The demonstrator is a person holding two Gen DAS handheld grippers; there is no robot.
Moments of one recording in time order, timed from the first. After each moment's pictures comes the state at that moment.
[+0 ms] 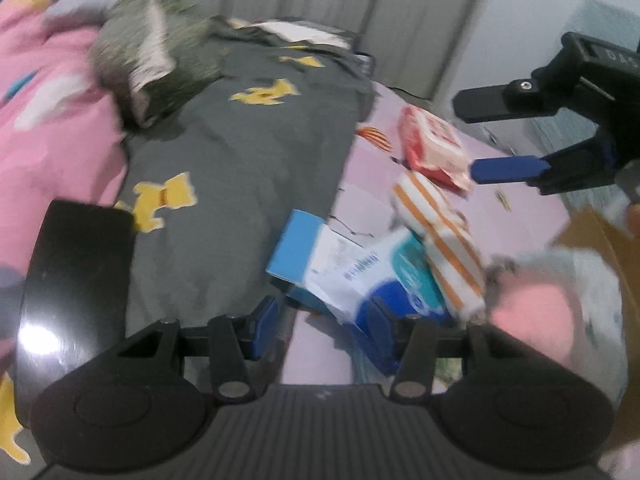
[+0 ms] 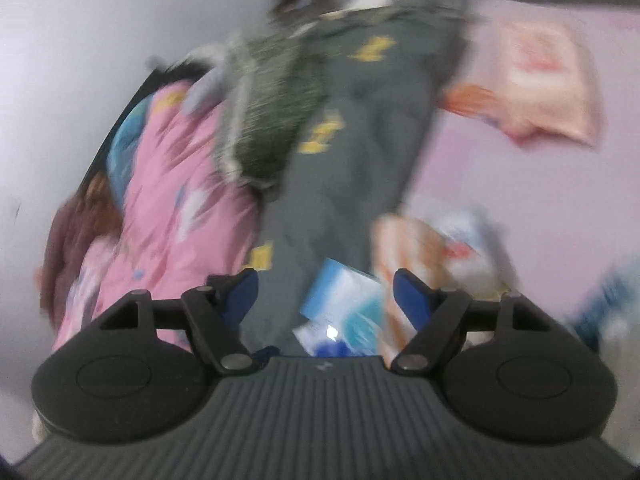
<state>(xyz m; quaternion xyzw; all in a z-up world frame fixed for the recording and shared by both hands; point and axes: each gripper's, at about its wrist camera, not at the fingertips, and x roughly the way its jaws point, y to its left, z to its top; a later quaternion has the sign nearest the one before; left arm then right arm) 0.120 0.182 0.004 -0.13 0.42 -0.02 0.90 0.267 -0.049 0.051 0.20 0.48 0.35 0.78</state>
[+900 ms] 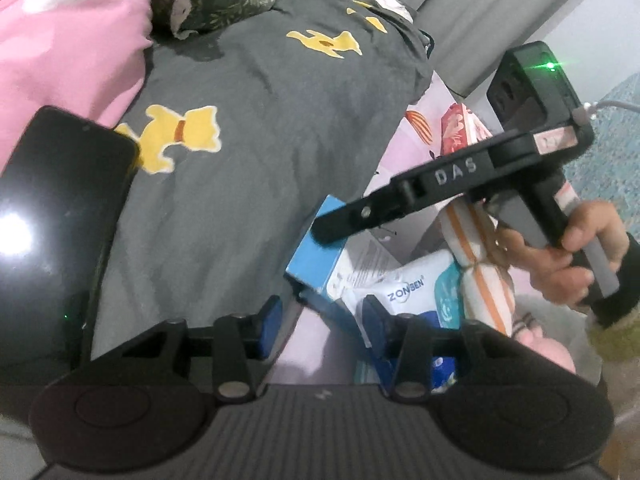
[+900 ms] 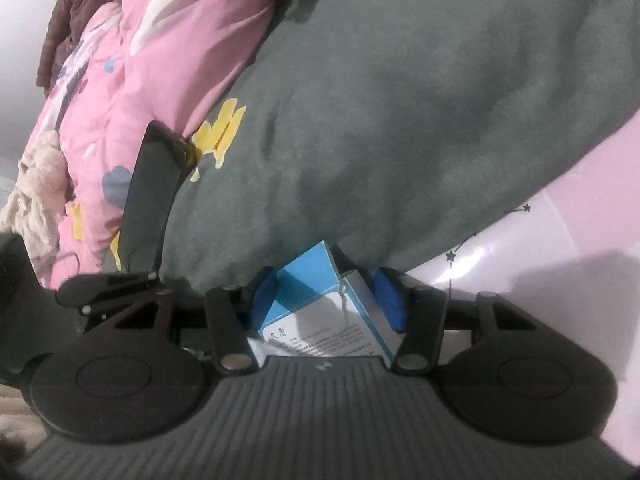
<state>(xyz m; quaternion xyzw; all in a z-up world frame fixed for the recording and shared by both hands) 0.150 0.207 -0.017 -0.25 0.48 0.00 0.84 0.375 0.103 -0.052 -0.05 0.64 0.50 0.58</state>
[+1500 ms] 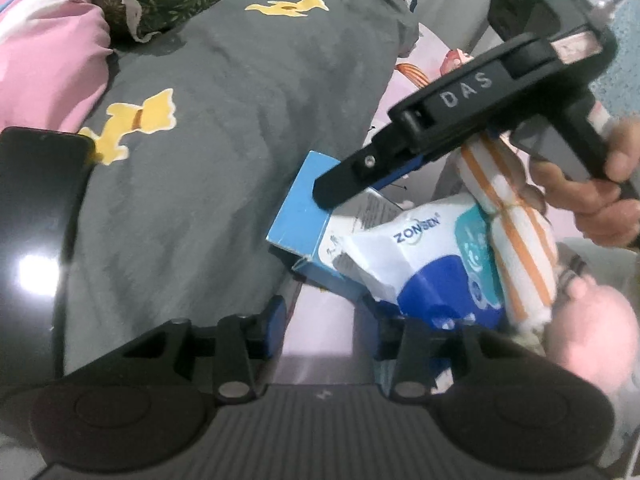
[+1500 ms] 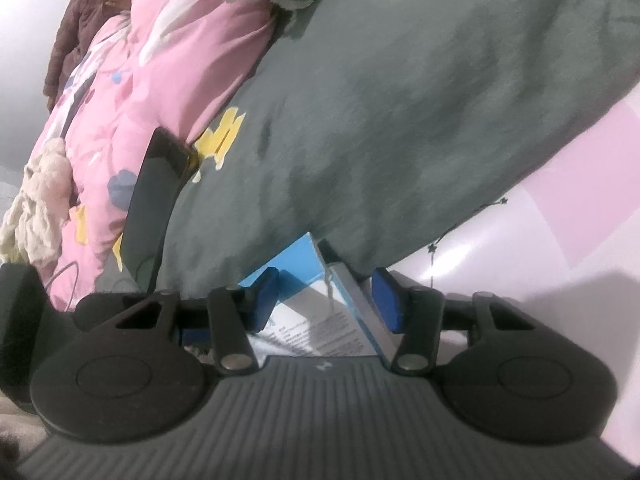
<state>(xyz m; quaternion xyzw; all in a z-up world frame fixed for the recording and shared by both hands) 0.168 0.170 -0.041 -0.15 0.51 0.00 0.85 0.374 0.090 -0.053 -0.04 0.62 0.51 0.60</state>
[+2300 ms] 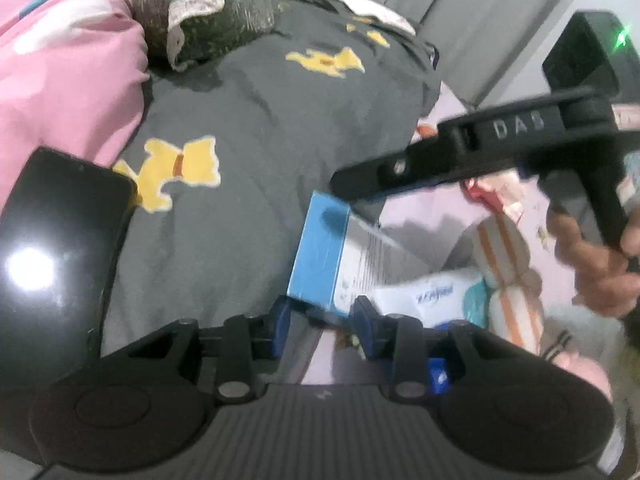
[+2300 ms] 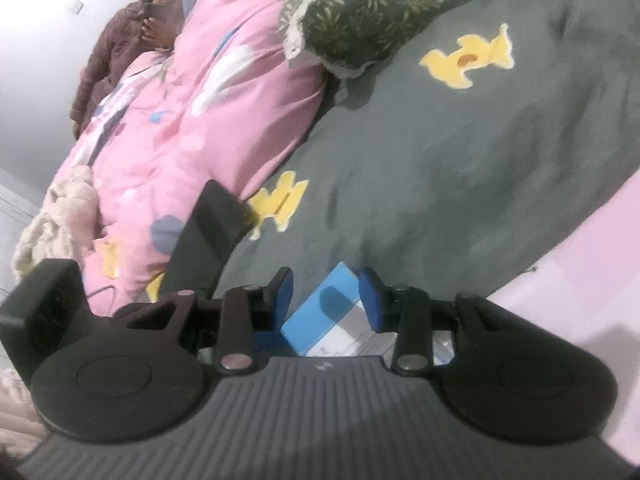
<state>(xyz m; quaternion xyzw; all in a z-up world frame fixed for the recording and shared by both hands) 0.171 0.198 -0.023 -0.20 0.47 0.02 0.86 0.366 0.100 -0.010 -0.01 0.55 0.53 0.64</state>
